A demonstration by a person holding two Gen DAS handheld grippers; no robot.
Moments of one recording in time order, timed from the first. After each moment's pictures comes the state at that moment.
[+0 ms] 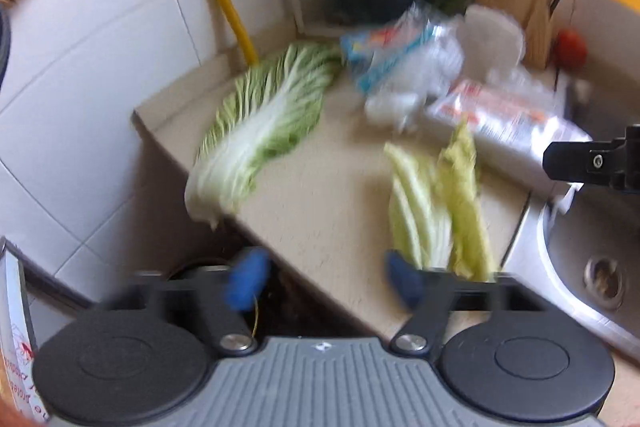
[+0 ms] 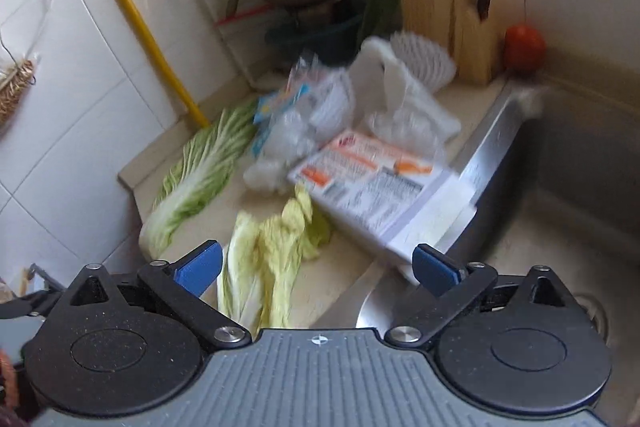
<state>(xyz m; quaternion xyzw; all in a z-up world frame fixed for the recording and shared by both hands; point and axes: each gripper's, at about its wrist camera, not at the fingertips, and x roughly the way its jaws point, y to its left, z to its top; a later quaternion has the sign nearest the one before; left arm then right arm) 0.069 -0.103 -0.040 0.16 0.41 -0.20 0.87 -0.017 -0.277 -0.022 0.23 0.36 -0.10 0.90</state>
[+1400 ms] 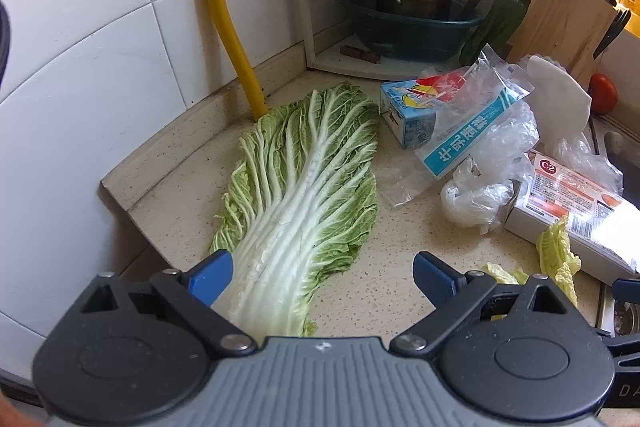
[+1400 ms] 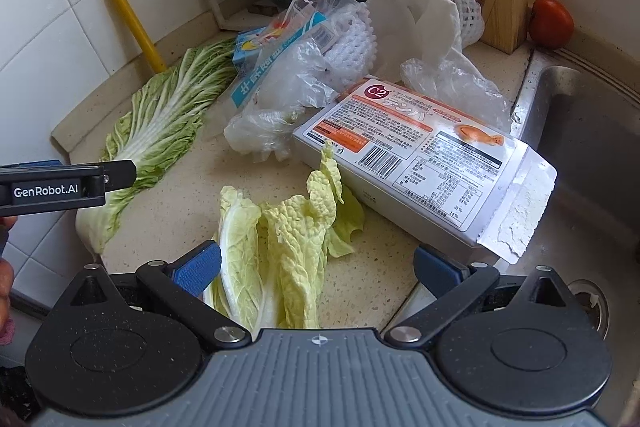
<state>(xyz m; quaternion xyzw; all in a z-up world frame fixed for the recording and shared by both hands) 0.211 -0.095 -0.043 0.15 0.40 -0.27 0.87 0.066 -0.226 -0.061 0.18 0.43 -0.17 0.87</state>
